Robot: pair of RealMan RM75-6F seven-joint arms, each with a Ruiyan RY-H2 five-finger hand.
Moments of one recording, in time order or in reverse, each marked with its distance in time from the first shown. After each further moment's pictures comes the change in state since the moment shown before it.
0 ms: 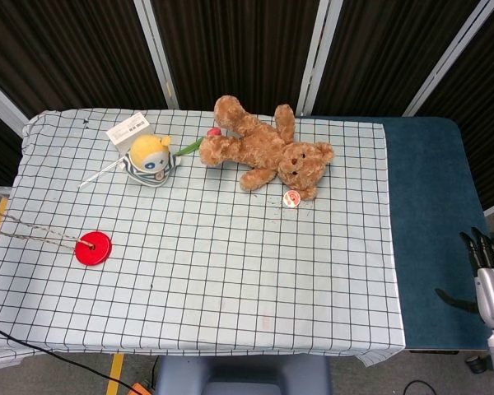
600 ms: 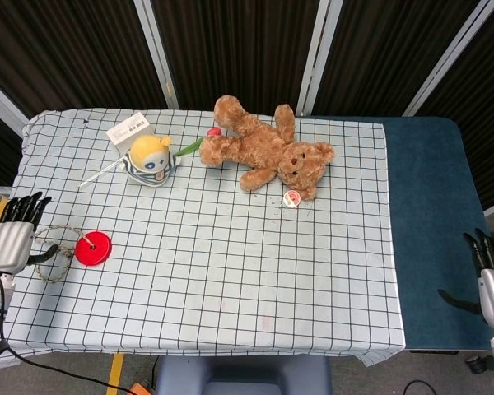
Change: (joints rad) left arm -0.006 0.169 0.145 -0.328 0.170 -0.261 -0.254; right arm -0.004 0.005 -0.002 0.000 0.006 -0.001 0.007
